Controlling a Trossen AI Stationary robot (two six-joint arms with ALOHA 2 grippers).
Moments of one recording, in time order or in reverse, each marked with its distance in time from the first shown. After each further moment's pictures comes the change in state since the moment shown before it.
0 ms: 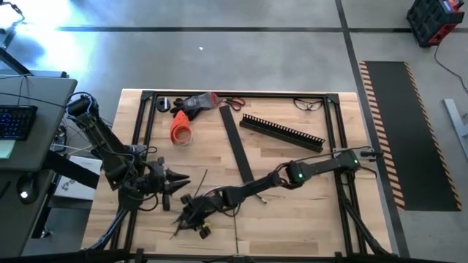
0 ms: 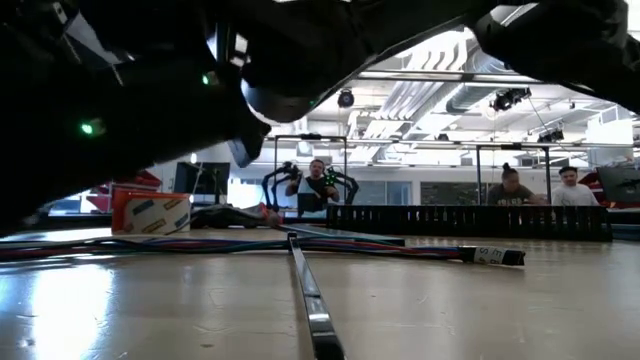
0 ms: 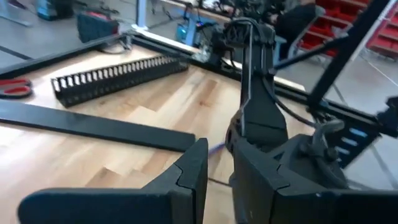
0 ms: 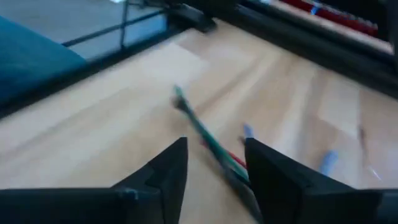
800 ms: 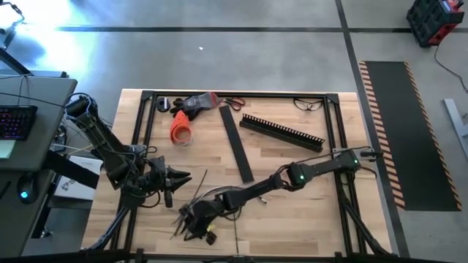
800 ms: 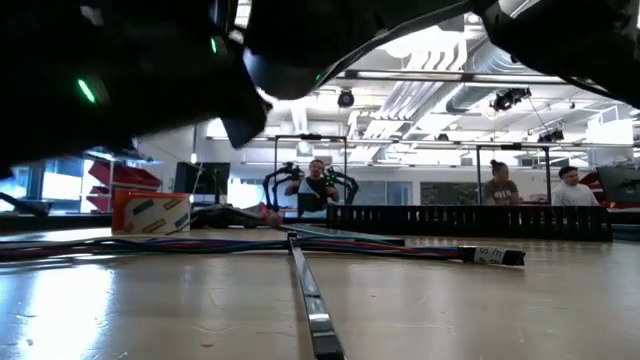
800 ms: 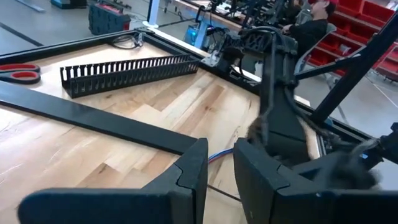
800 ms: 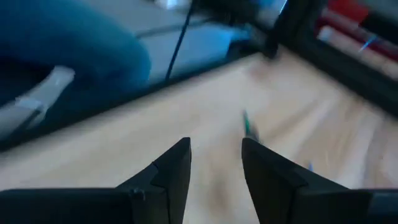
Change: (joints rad) left arm 0.032 0.000 0.000 -0.003 -0.009 -0.096; right arm 0.022 -0.009 0.016 -0.042 -0.161 -0.142
